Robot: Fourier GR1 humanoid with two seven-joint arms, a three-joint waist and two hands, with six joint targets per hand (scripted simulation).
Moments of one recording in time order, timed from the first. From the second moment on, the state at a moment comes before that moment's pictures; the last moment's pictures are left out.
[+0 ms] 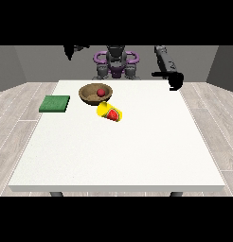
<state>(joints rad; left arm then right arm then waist) -0.61 0.26 0.36 -0.82 0.21 -0.04 -0.63 -0.12 -0.11 -0.05 -1.97 -0.17 0.03 0.18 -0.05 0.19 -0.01</state>
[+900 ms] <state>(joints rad) -0.84 0.67 0.41 -0.85 0.29 -0.25 -0.32 -0.16 -0.07 -0.14 -1.42 -0.19 0.11 -0.18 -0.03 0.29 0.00</state>
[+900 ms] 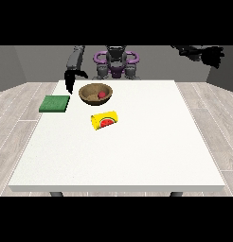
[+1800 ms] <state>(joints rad) -0.96 0.79 0.43 -0.91 0.37 -0.29 -0.16 -0.38 -0.08 -0.24 -0.96 -0.22 0.12 -0.36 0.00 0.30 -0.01</state>
